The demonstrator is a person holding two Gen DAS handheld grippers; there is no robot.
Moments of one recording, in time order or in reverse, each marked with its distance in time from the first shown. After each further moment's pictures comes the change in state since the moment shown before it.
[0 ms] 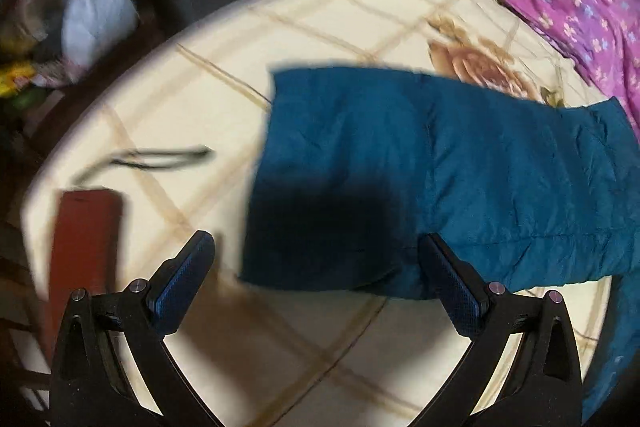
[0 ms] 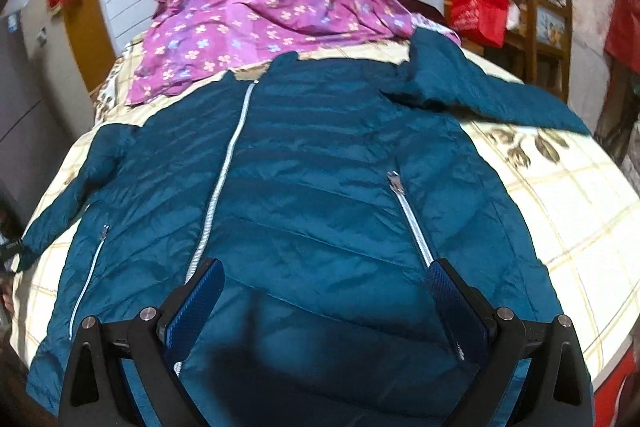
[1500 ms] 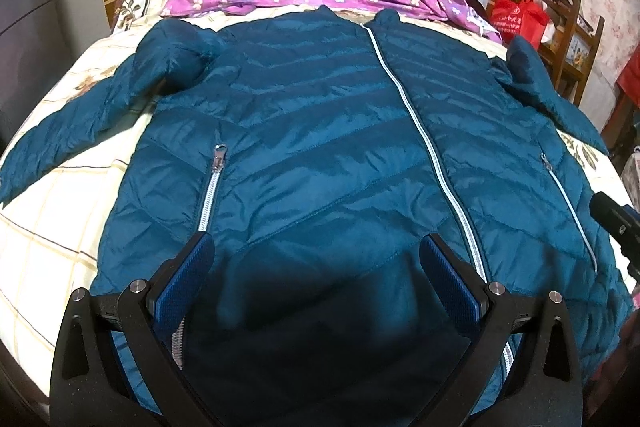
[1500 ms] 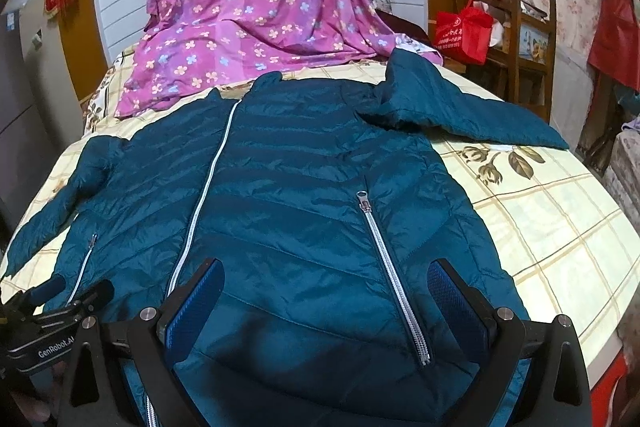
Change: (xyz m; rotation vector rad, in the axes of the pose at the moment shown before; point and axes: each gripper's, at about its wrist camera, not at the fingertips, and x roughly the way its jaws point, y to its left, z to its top) left arm -0.169 -0.317 -0.284 0.600 -0.185 -0.399; right arm -0.019 -0.008 0.000 -0.021 -0.079 -0.060
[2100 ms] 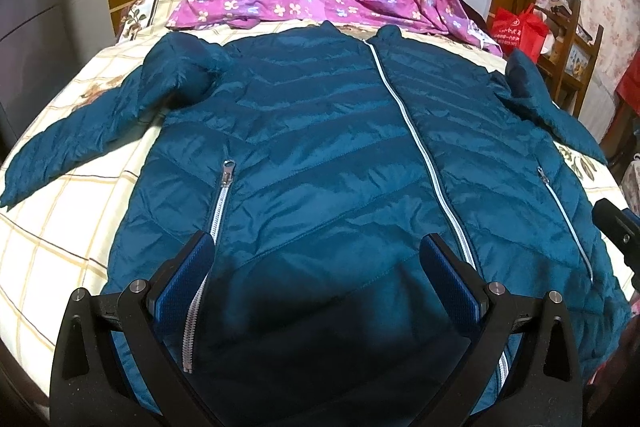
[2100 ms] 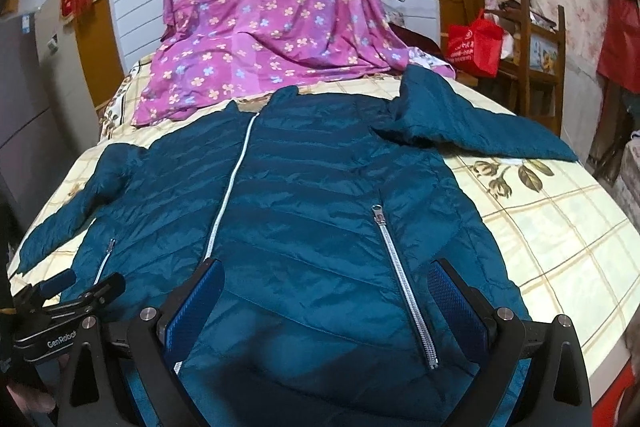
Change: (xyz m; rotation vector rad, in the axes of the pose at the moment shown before) left arm -0.011 0.003 0.003 -0.011 -0.049 0.002; right arm -0.010 0.002 0.001 -0.013 -0.047 0.051
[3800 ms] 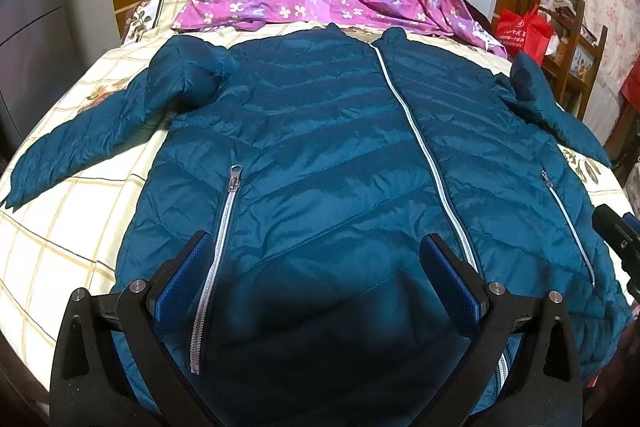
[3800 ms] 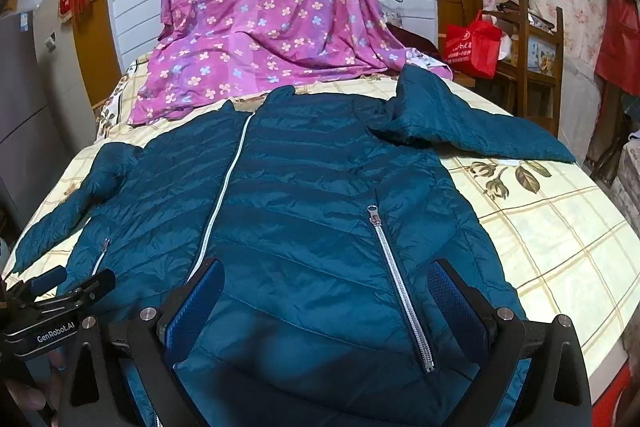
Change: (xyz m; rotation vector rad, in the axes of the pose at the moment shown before) left arm -0.004 -0.001 0.005 -0.003 -0.002 0.027; right arm 0.003 0.000 0.000 -0.006 -0.006 -0.013
